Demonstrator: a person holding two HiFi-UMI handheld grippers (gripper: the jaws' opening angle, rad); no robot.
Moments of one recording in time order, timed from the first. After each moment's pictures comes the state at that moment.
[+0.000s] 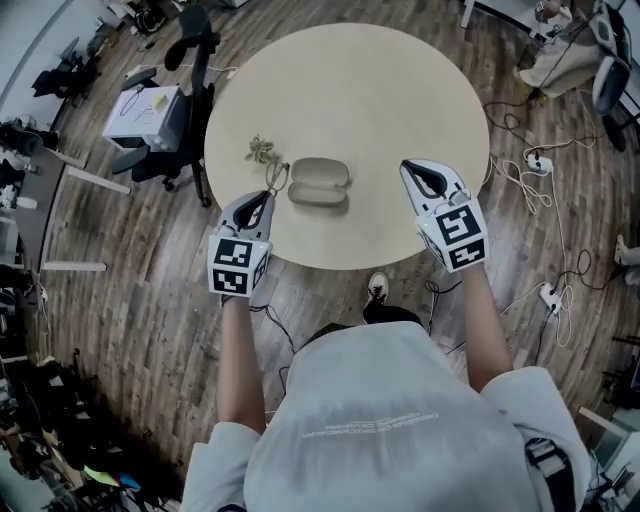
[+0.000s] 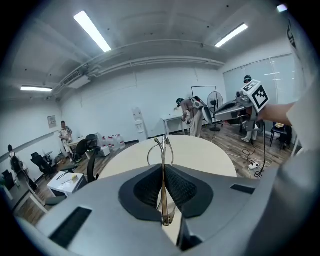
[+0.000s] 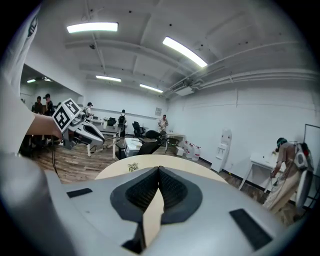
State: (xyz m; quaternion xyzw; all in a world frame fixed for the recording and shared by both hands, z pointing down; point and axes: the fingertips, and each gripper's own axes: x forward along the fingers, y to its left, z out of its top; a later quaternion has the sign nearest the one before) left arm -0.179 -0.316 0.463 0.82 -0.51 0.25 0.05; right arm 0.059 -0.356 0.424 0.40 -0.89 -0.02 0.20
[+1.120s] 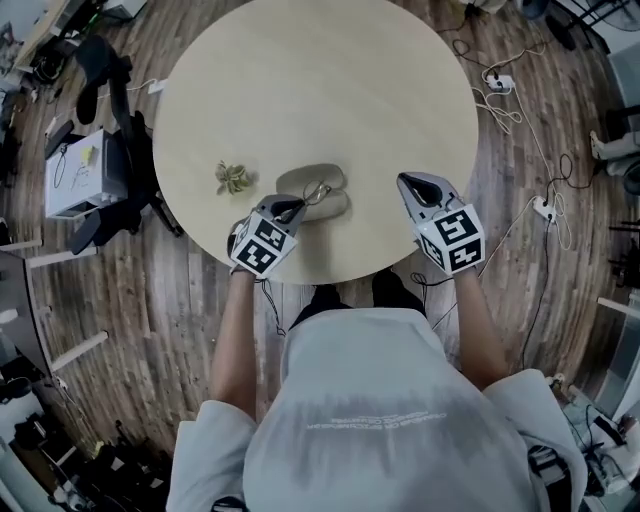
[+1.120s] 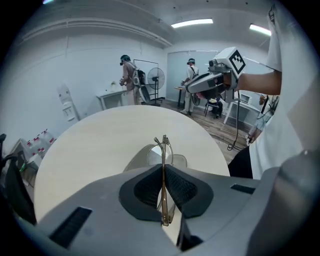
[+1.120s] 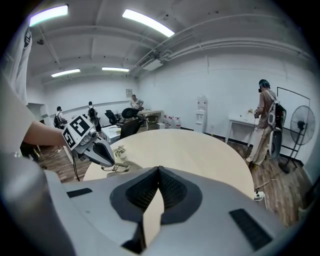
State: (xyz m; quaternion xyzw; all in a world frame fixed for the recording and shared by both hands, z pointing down) left arm -0.146 -0.397 0.643 0.91 -0.13 0.39 0.08; right arm 0.031 -0.388 0.539 0.51 -0.81 0.16 0.25
